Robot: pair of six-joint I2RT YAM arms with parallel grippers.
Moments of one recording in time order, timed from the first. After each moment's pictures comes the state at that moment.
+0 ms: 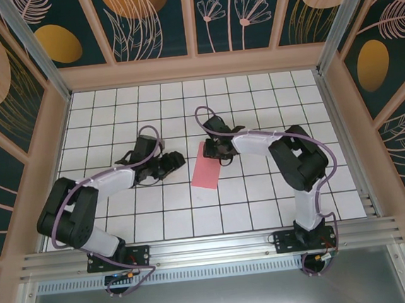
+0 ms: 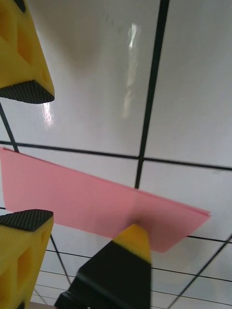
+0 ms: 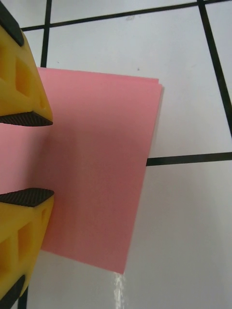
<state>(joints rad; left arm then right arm) -0.46 1.54 0.70 -0.05 0.40 -0.85 0.69 1.93 1.19 -0.35 0.01 0.76</state>
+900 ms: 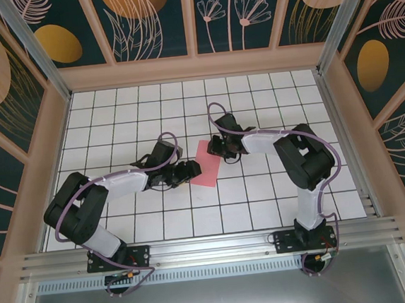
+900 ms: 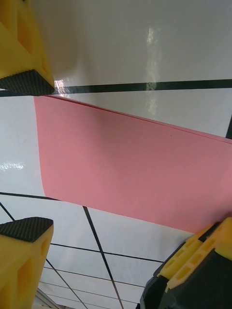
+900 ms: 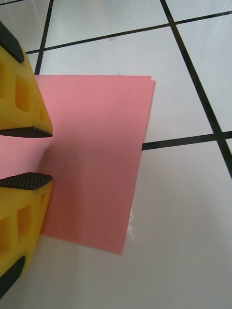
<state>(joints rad) -0.62 1.59 0.71 -0.05 0.40 -0.90 0.59 1.91 1.09 -0.18 -0.17 0.80</state>
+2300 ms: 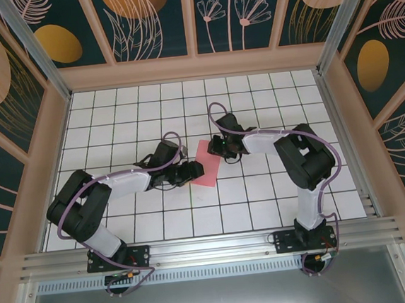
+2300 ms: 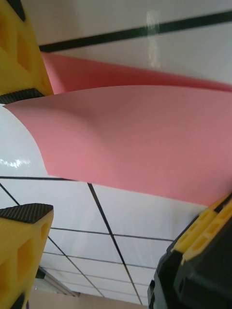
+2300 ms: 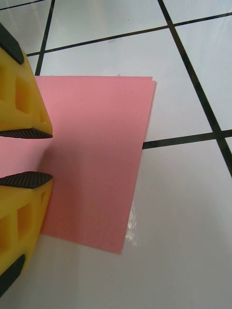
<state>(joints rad) -0.64 1.61 0.72 0.02 0.46 -0.90 0.59 1.91 1.08 -0.16 -0.18 0.81</state>
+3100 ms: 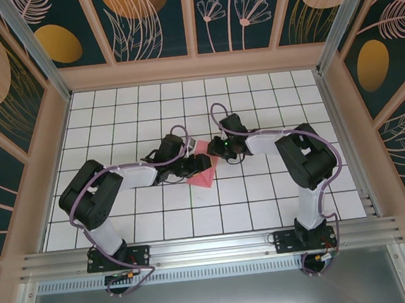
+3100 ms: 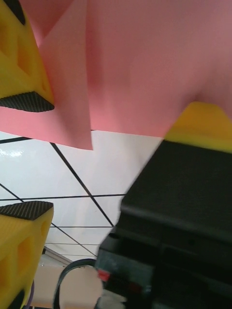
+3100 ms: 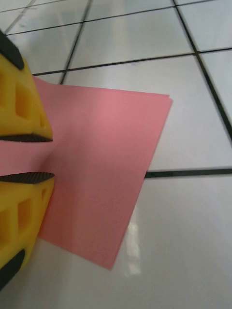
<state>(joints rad) -0.64 1.74 0.79 0.20 0.53 -0.89 0.56 1.89 1.02 -0.07 -0.35 0.75</state>
